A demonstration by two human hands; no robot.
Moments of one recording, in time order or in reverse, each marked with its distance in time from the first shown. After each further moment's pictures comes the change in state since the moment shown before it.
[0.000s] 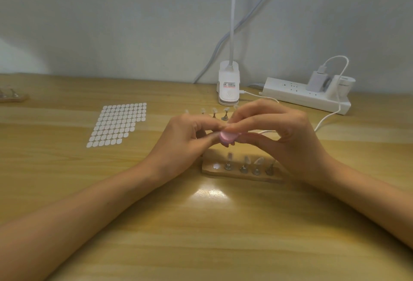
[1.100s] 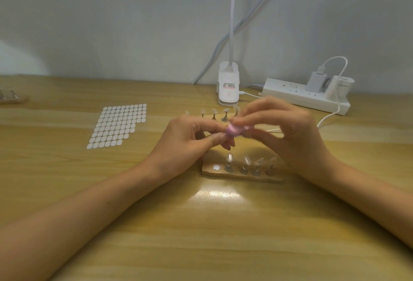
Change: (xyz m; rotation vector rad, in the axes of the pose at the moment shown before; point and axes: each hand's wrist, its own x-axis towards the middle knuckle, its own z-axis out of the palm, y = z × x) left_hand -0.001 -0.004 -0.002 -0.028 -0.044 -0.068; right_hand -0.001 0.002 -0.005 -0.053 0.032 0.010
